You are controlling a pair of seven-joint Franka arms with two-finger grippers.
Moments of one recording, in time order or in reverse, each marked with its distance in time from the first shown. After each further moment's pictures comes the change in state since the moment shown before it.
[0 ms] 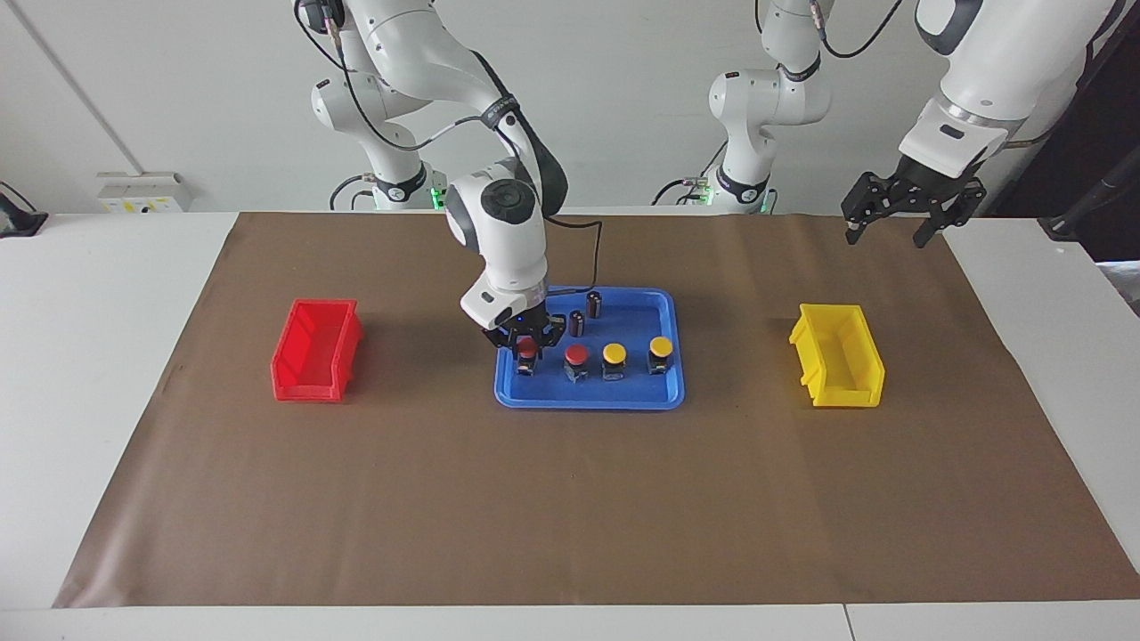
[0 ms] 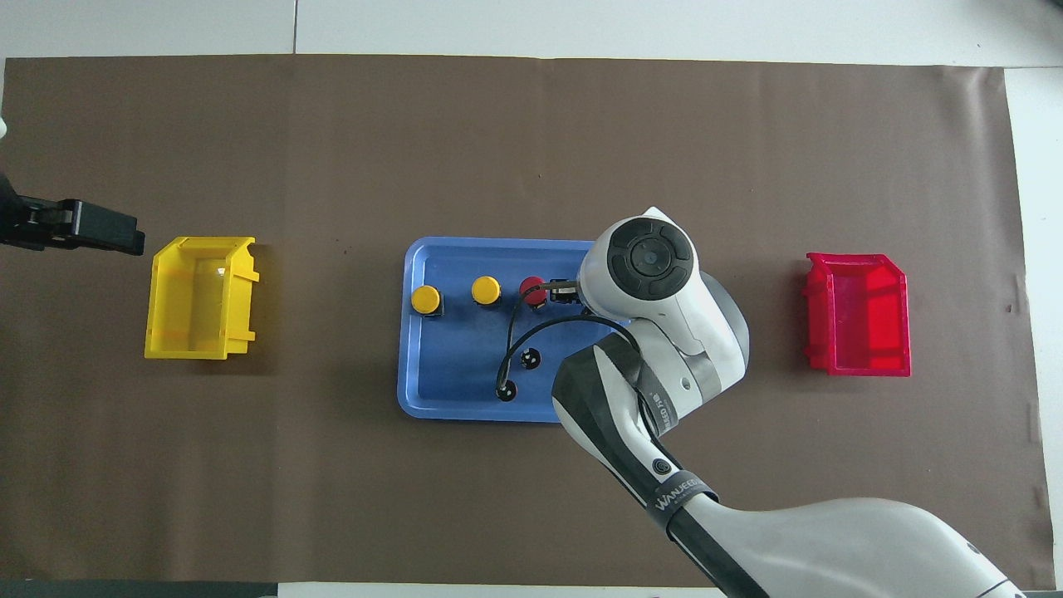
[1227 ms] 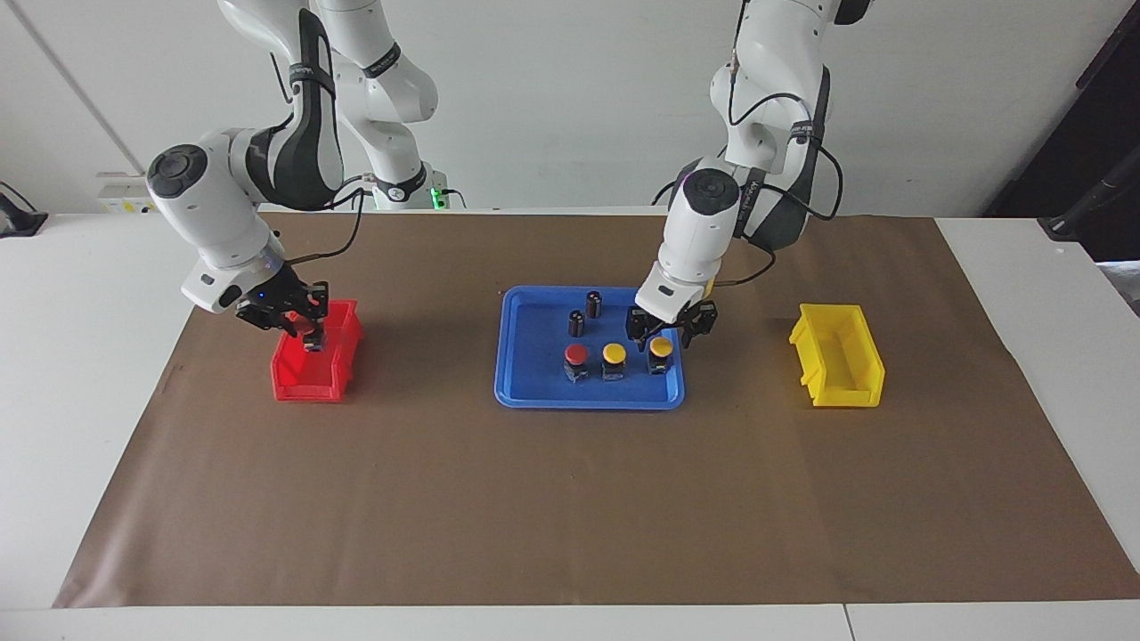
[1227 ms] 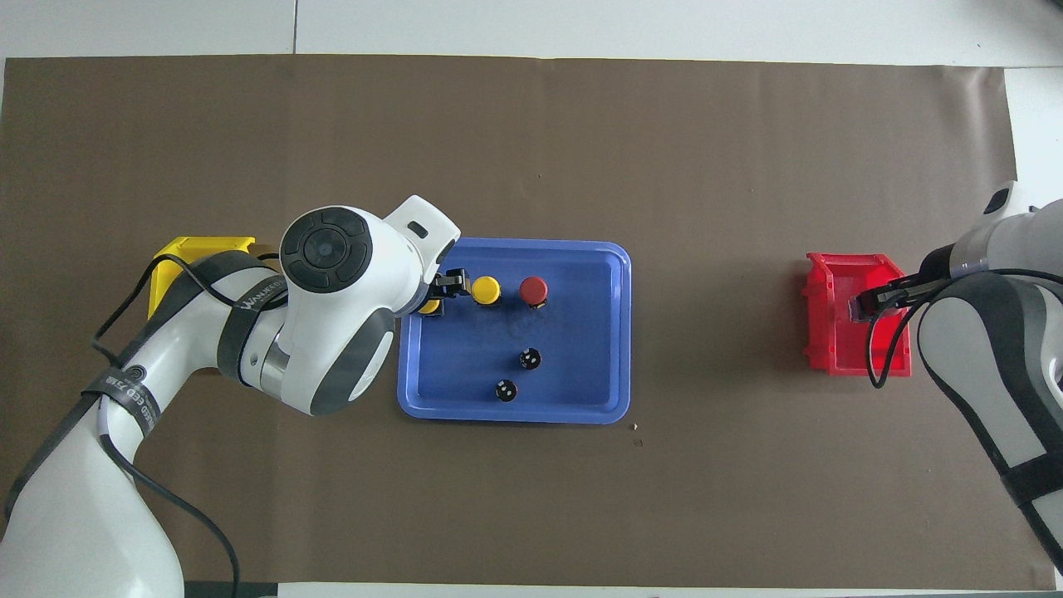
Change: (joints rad) left arm -0.381 0.230 -0.018 -0.400 -0.001 0.619 -0.504; right arm -0.609 -0.312 -0.010 -0.291 0.070 -0.056 -0.884
